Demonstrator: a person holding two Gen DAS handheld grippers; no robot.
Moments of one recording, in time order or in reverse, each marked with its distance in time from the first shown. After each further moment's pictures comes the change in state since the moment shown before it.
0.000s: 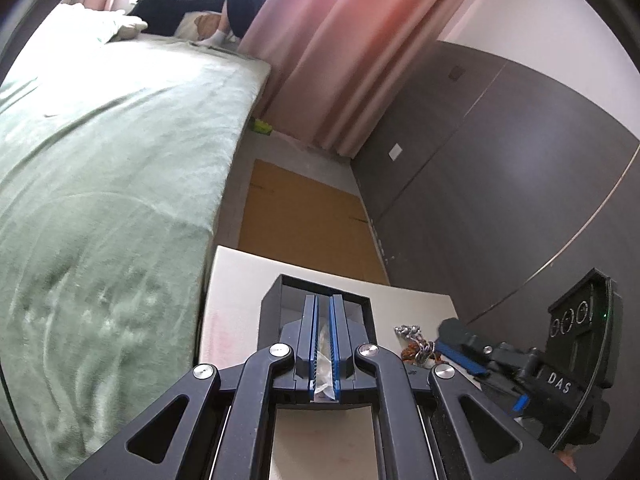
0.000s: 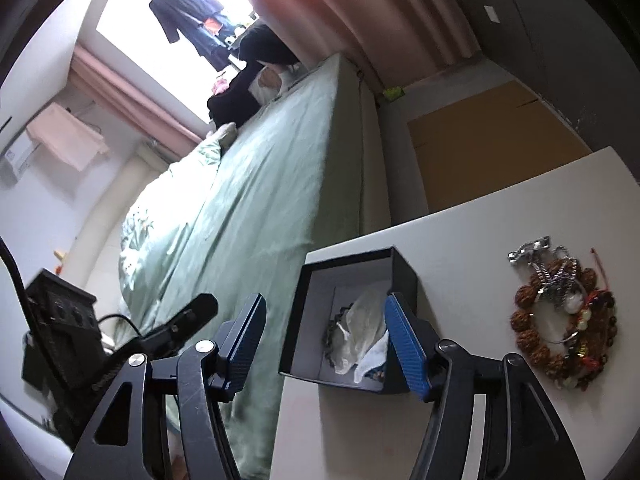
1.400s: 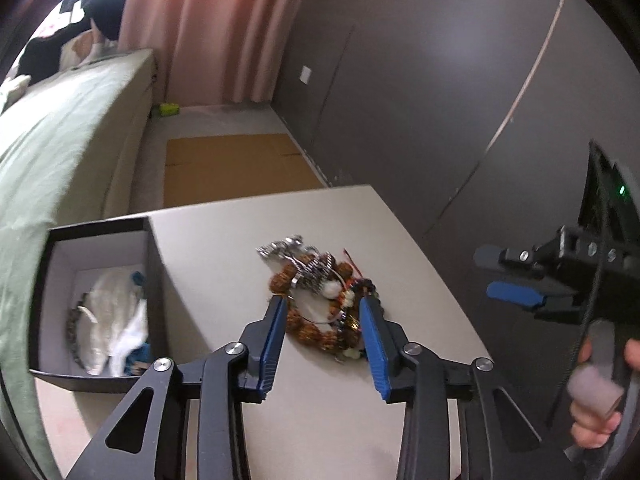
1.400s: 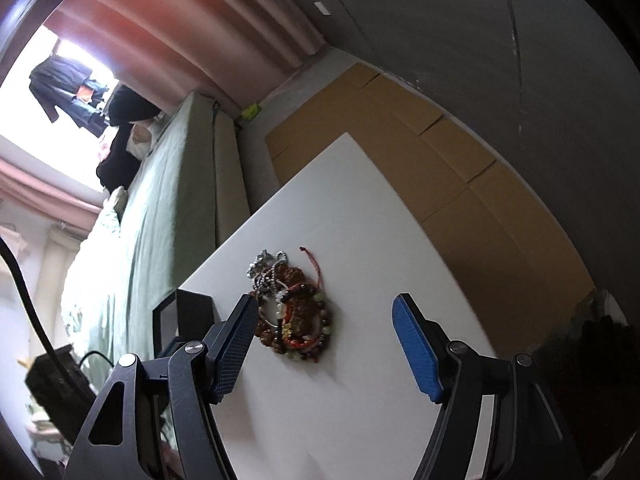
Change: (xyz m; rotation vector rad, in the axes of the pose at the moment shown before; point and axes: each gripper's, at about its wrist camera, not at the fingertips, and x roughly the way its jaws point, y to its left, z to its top) left arm 0.098 -0.156 -0.097 0.371 0.203 -0.073; right arm -0.124 -0.161 0.008 0.330 -0.009 -0.303
